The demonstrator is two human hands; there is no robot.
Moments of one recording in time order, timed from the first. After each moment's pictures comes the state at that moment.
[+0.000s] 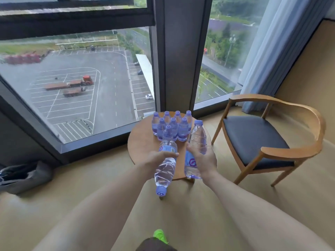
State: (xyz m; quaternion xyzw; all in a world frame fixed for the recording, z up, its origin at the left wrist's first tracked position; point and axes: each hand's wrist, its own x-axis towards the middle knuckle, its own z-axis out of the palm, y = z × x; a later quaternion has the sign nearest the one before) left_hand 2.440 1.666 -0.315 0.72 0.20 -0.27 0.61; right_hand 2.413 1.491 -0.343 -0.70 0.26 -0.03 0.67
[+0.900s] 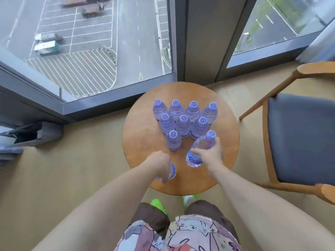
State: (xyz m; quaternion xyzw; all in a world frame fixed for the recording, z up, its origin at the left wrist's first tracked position) left_hand 2.684 1.630 -0.453 0.88 -0.06 -0.47 -0.01; right_hand 2.692 1.445 -0.506 -0.76 0.30 0.14 0.56
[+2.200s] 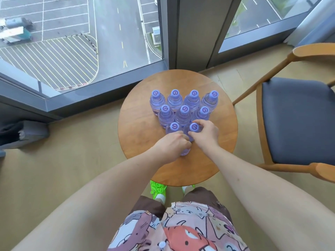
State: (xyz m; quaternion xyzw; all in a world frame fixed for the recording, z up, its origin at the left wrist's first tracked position) left_hand 2.713 1.634 -0.462 0.89 -0.38 -0.24 0.09; right_hand 2.726 1.478 -0.490 -0.88 0.20 0.14 0.41
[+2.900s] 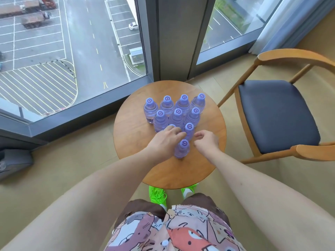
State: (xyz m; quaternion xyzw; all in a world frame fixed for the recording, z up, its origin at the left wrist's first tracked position) left_hand 2.705 1.664 -0.451 0.92 -0.35 -0.13 0.15; right_hand 2.680 1.482 -0.462 -0.85 0.30 0.17 0.39
